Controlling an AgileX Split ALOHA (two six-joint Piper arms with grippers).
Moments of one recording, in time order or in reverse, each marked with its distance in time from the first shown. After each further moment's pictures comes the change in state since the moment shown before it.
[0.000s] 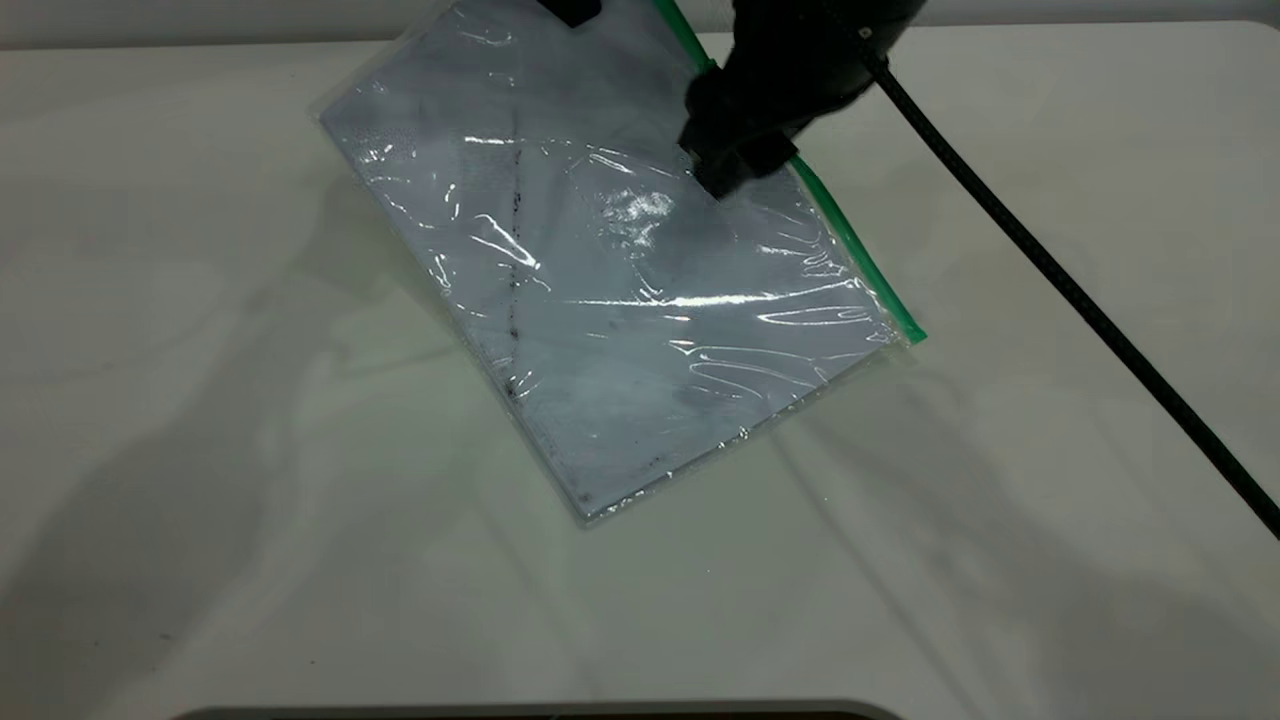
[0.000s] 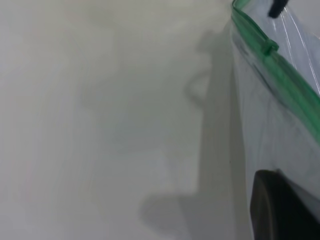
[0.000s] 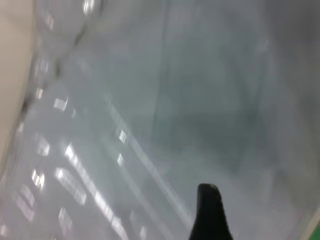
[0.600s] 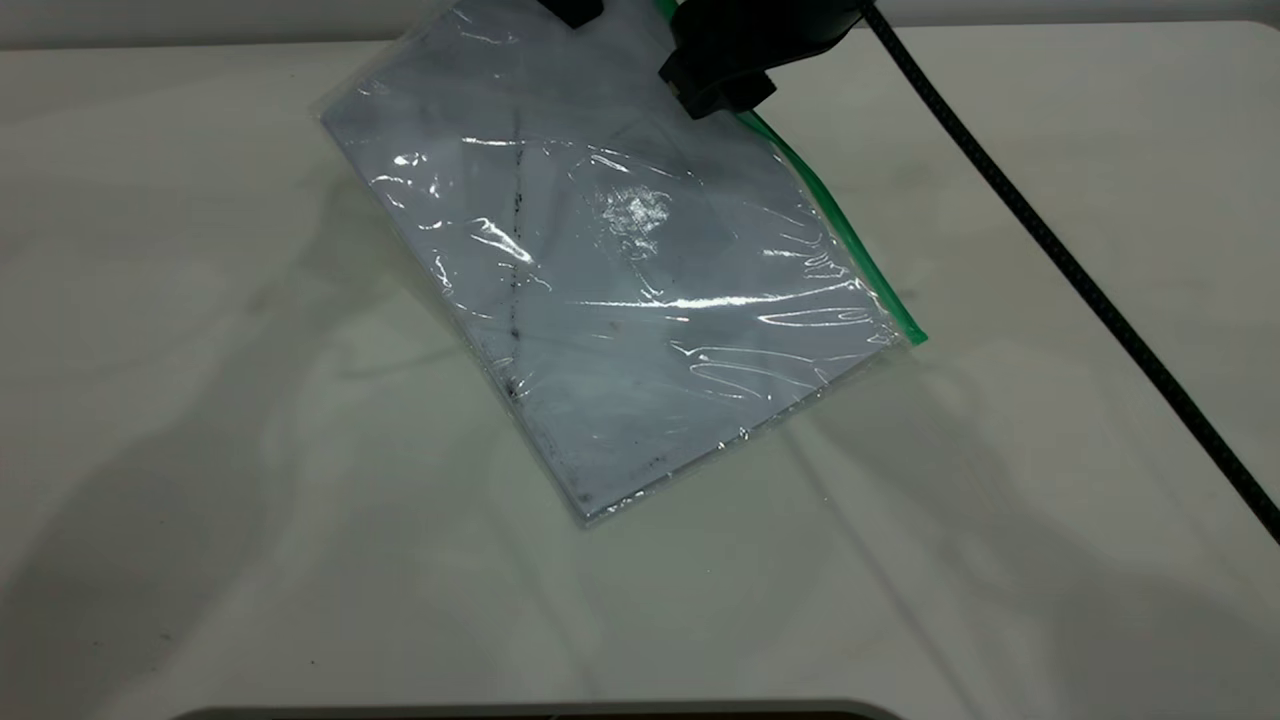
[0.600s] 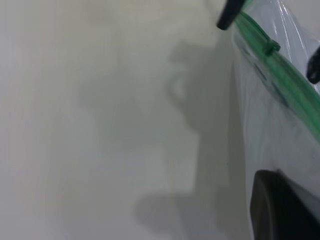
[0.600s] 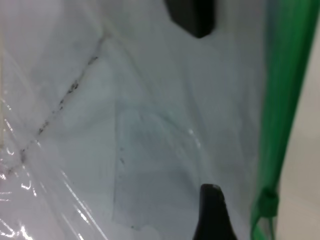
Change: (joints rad) left arm -0.003 0.000 0.000 0.001 0.000 -0.026; right arm -0.020 0.000 0.000 0.001 -0.170 0.008
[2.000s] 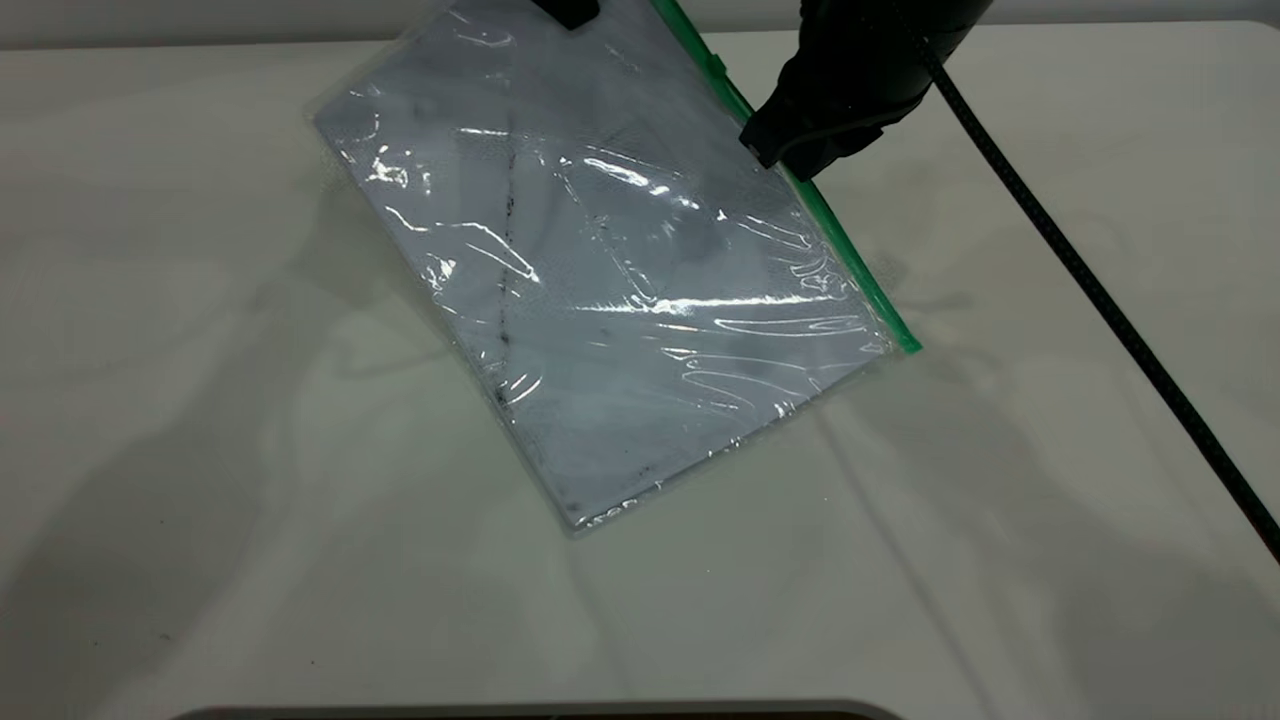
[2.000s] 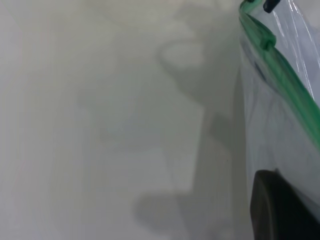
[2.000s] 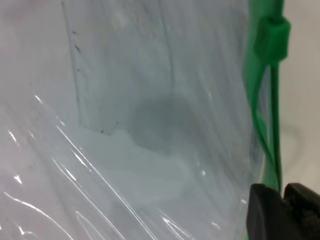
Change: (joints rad) left arm 0.003 0.001 -0.001 0.002 0.000 0.000; right arm -0.062 0.036 -0.001 0.001 0.188 0.001
